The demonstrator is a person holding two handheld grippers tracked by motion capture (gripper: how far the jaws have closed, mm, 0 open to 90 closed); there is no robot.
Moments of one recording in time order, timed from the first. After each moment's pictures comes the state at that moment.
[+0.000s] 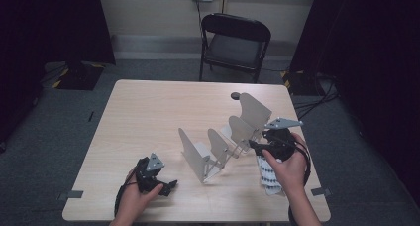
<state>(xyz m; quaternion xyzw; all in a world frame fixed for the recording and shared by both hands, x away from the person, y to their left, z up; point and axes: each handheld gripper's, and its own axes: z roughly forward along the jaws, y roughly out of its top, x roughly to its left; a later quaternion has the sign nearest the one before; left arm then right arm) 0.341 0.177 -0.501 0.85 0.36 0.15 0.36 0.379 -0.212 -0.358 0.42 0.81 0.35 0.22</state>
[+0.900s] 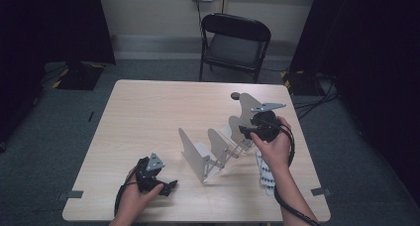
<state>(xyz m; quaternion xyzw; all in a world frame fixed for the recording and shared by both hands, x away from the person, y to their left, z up) 0.342 0.177 -0.501 0.85 0.36 0.15 0.36 0.430 -0.185 -0.361 0.42 0.82 0.34 0.20</state>
